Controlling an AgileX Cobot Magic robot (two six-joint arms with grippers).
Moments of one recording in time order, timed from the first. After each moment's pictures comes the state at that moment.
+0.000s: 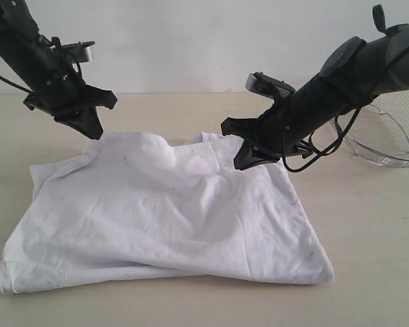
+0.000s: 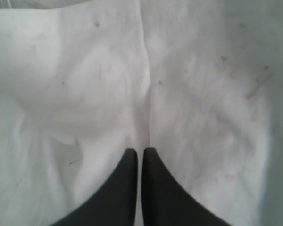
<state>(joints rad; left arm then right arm) -0.11 2.13 -1.71 -0.33 1.03 0.33 0.14 2.07 -1.37 0.83 0.72 -0.49</state>
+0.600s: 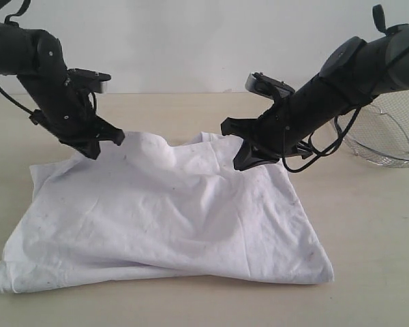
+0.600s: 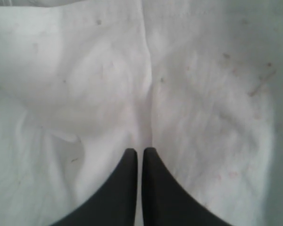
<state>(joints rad) -0.19 2.16 -1.57 -0.04 0.78 0.16 0.14 2.07 -1.37 0.83 0.72 -0.49</state>
